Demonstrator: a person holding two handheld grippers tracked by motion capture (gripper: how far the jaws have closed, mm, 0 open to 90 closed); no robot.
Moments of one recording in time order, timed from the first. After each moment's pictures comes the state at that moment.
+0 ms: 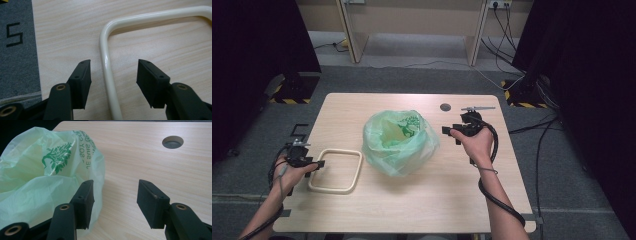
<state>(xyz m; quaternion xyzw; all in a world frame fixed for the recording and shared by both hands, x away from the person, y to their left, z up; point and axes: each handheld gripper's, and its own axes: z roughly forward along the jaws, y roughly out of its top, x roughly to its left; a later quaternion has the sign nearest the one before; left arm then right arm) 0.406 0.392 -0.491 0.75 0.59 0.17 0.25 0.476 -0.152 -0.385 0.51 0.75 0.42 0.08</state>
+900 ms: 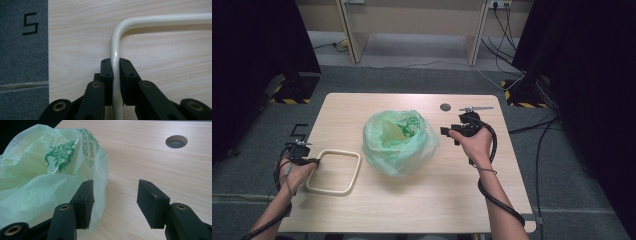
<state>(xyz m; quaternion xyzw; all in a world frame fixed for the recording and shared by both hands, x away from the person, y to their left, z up) 0.411 0.389 -0.496 0.72 0.64 0.19 0.21 0.475 -0.148 -0.385 0.50 0.76 0.42 0.08</state>
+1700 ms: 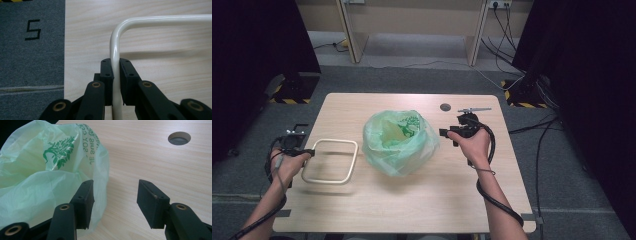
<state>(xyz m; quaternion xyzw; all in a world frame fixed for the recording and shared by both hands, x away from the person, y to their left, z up) 0.414 0.392 -0.449 0.69 0.65 0.20 0.24 0.476 -0.145 -0.390 0.50 0.76 0.41 0.07</state>
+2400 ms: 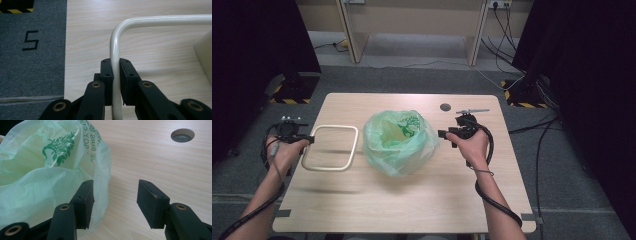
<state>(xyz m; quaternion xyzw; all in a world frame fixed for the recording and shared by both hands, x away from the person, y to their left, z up) 0.430 0.387 -0.407 0.68 0.64 0.21 0.28 0.475 -0.141 -0.395 0.50 0.76 0.41 0.07</state>
